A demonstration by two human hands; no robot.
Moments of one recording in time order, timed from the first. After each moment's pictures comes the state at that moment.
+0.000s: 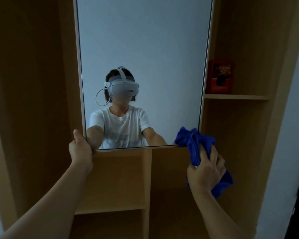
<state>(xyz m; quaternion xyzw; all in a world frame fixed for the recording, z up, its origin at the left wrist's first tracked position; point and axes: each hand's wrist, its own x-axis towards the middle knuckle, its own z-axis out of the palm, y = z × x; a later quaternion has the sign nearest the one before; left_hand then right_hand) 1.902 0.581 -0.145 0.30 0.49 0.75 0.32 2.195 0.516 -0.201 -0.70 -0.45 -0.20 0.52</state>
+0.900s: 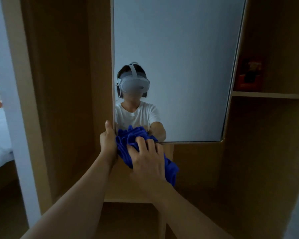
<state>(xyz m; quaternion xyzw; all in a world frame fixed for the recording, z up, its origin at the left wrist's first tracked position) 1.893 0.572 -0.143 0.39 0.46 0.72 0.34 2.013 0.497 -0.173 -0.48 -0.74 -0.30 0.37</state>
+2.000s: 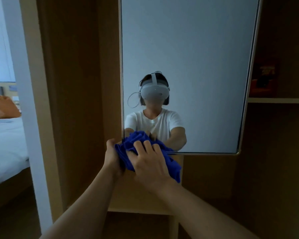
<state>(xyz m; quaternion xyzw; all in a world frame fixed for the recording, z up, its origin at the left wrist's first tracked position) 1.878 0.566 -0.154 0.35 0.37 0.67 0.54 2.005 0.514 -0.149 -0.40 -0.78 -0.36 0.31</state>
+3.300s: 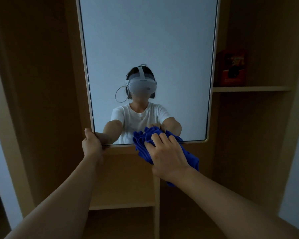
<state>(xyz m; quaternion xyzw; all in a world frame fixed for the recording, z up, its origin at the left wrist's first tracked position) 1.905 0.601 -0.141 0.27 0.53 0.71 0.37 2.118 0.515 -0.148 -0.48 -0.77 -0.35 0.23</state>
